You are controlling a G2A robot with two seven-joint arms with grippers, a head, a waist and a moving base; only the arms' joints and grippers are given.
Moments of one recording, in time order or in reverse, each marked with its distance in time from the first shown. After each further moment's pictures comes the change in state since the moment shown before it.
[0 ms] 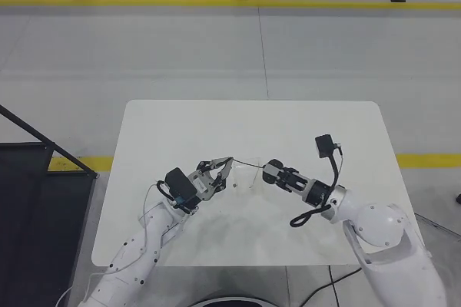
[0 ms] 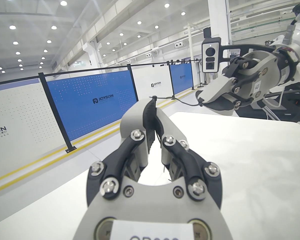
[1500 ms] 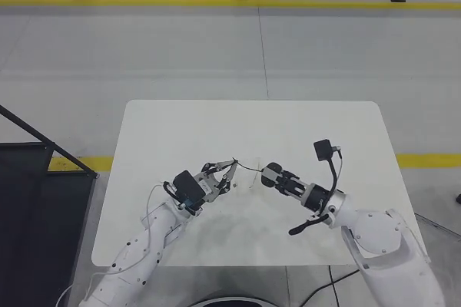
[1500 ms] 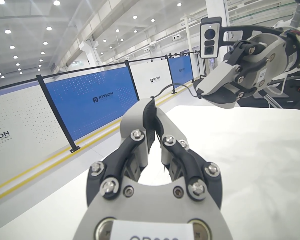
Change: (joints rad) left arm -0.011 0.005 0.029 0.009 0.050 0.035 -0.019; right arm -0.033 0.001 0.000 -0.013 -0.067 -0.101 -0.006
